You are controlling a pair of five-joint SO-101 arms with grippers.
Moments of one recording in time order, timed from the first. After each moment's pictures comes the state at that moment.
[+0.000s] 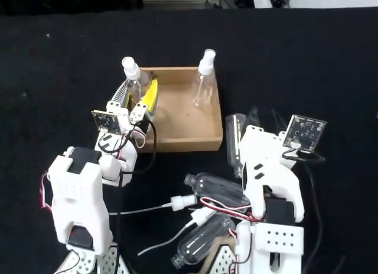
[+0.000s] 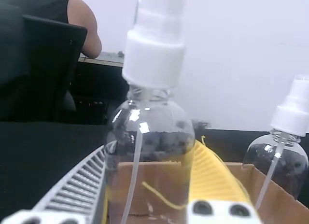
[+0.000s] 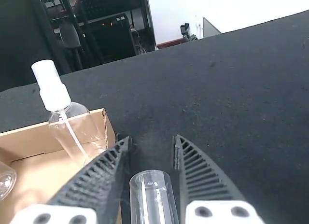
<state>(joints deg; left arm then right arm) 7.3 25.1 59.0 -87.4 8.3 6.4 -83.3 83.0 29.2 -11.0</state>
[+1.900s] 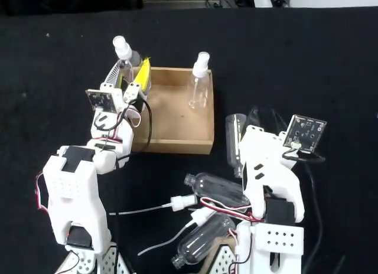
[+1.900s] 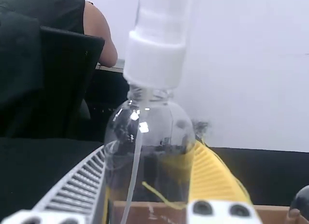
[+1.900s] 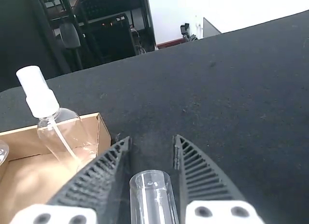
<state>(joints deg) 3.4 25.2 46.2 -75.9 8.5 6.4 -83.3 83.0 29.2 -11.0</state>
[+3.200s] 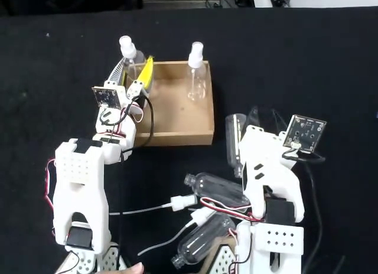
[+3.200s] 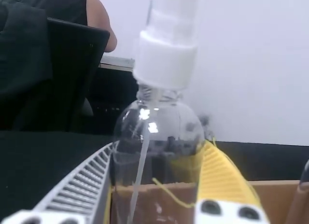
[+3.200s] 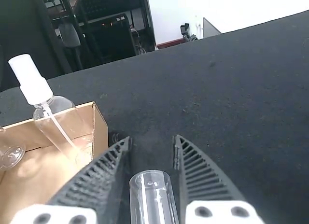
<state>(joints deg) 3.3 39.8 33.1 -75.5 8.1 6.4 -83.3 83.0 29.2 -11.0</state>
